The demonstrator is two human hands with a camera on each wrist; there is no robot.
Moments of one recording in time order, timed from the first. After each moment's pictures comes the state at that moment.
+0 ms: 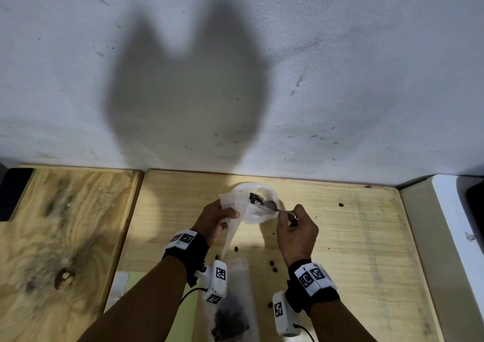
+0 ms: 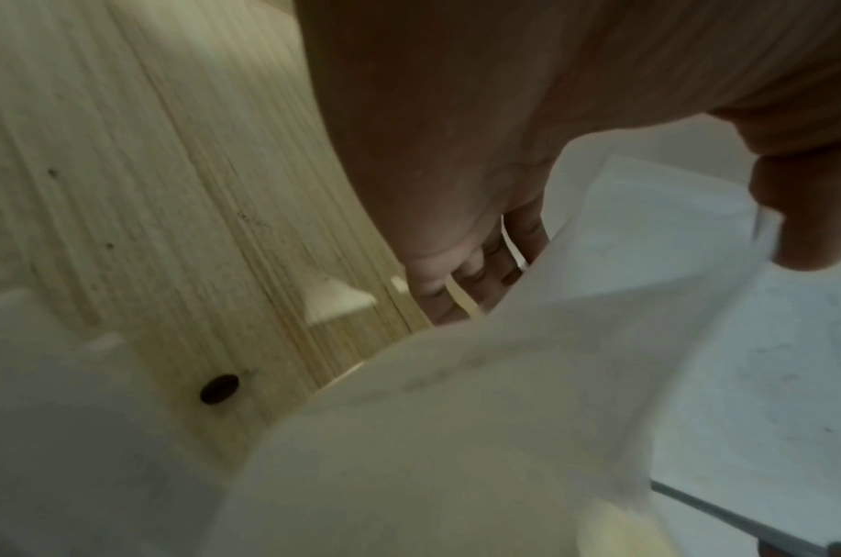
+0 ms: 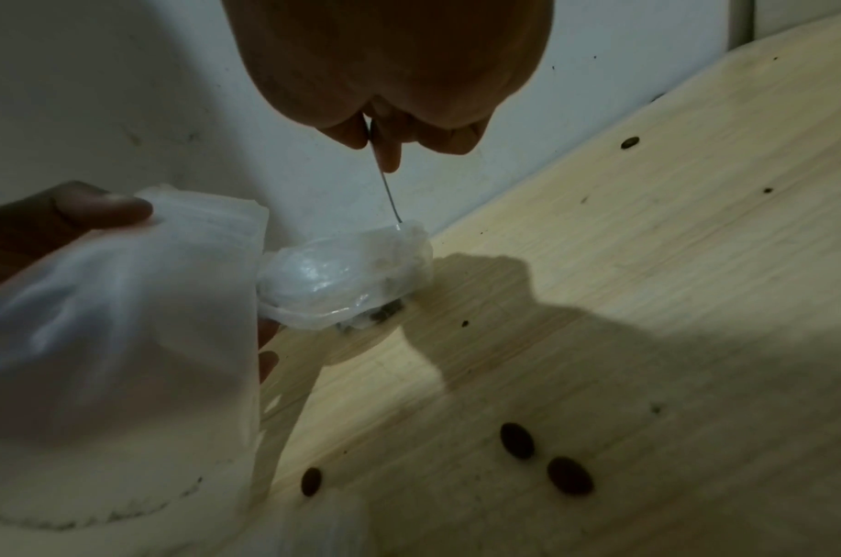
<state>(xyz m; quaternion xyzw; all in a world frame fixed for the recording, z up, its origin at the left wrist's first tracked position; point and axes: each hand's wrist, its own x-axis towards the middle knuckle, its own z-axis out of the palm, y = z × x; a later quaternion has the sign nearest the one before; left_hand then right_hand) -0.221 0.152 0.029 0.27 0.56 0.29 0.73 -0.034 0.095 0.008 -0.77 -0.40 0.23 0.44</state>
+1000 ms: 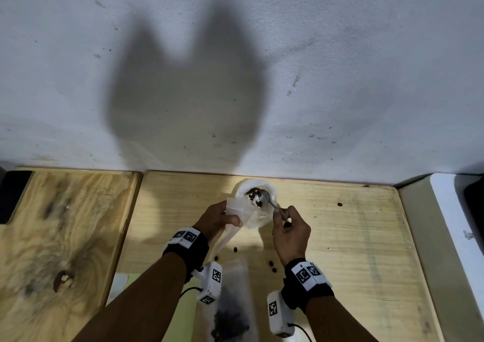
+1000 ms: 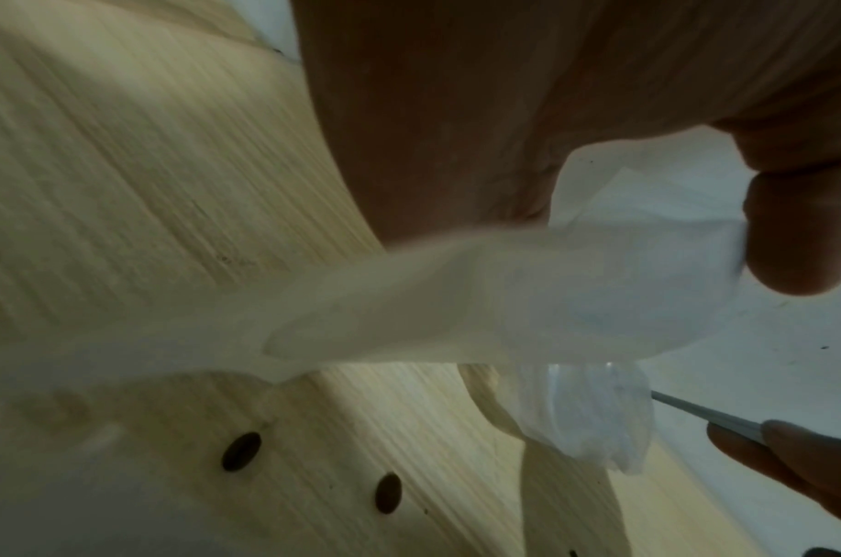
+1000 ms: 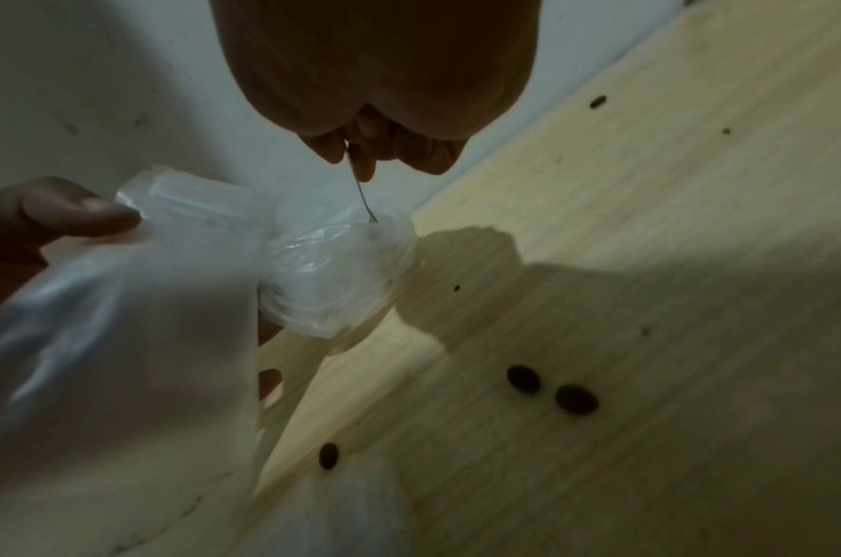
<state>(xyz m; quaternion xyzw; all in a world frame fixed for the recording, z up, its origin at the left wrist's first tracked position) -0.219 0.157 0.032 0.40 0.56 0.20 0.70 -0.035 0.094 -0.012 -0.75 -0.40 0.29 0.45</state>
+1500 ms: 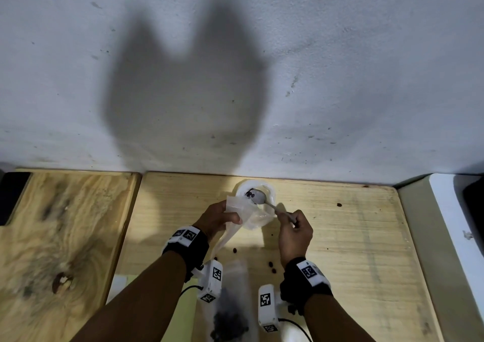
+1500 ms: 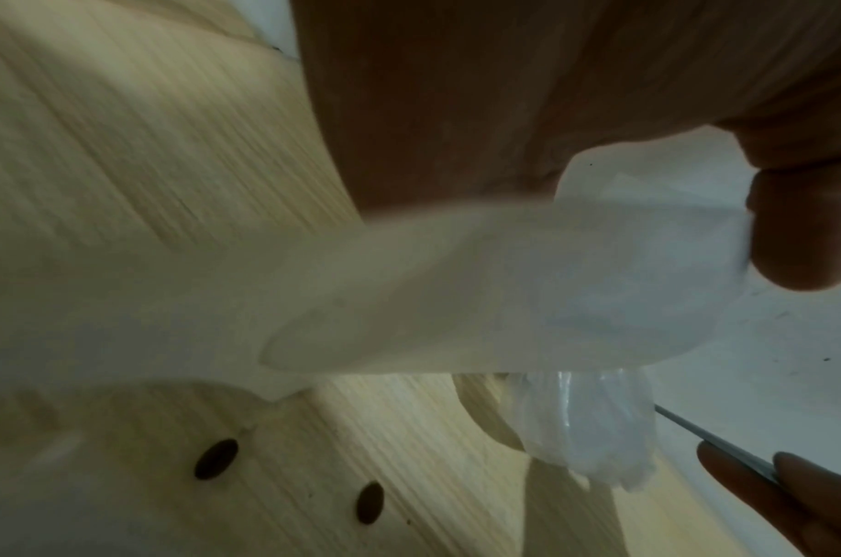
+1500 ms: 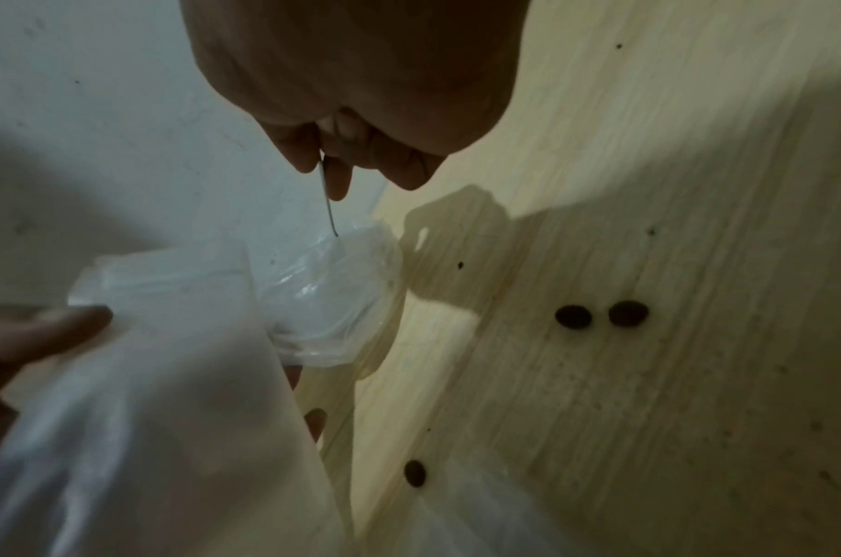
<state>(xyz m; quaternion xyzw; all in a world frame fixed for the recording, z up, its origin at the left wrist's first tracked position) -0.217 0.161 0.036 0.36 0.57 0.19 0.71 -0.038 0.098 -0.002 -0.74 -0.21 0.34 0.54</state>
